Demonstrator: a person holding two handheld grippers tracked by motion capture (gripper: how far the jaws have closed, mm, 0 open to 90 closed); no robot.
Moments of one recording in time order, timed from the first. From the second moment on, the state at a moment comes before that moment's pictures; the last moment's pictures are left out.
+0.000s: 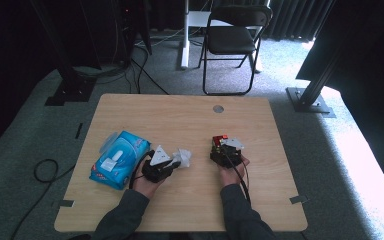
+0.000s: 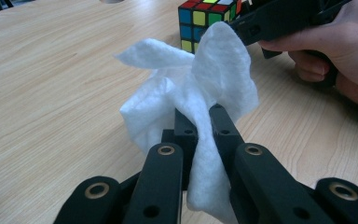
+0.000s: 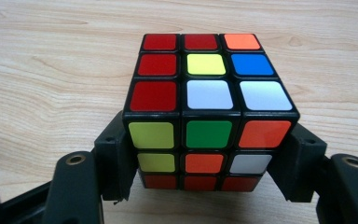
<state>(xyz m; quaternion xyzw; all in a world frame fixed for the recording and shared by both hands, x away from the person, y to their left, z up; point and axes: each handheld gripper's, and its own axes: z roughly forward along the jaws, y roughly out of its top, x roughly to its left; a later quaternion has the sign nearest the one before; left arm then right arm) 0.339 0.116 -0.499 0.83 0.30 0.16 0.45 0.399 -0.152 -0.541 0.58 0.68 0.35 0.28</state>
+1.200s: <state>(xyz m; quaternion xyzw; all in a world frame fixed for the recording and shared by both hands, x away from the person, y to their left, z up) 0.338 0.115 -0.500 0.83 0.30 0.16 0.45 0.392 -0.170 -0.520 0.50 0.72 0.39 0.28</state>
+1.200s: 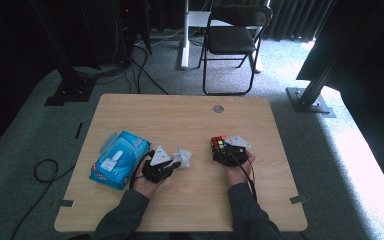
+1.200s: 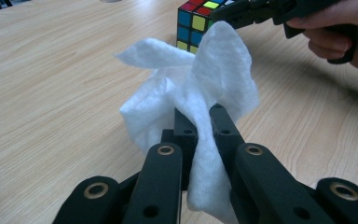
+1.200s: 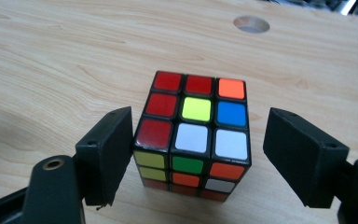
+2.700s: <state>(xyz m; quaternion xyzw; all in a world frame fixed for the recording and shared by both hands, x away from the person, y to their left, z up) 0.339 0.115 -0.501 0.83 0.30 0.16 0.45 0.410 -0.192 -0.507 0.35 0.82 0.37 0.25</state>
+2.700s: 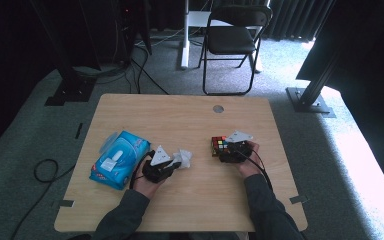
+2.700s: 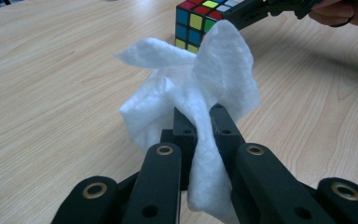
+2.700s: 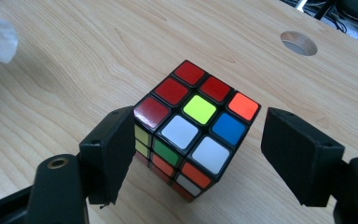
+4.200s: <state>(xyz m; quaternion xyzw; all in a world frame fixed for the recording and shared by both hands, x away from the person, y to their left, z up) 0.339 0.114 -0.502 0.83 0.30 0.15 0.45 0.438 -0.189 -0.525 0.35 0.82 0.40 0.20</state>
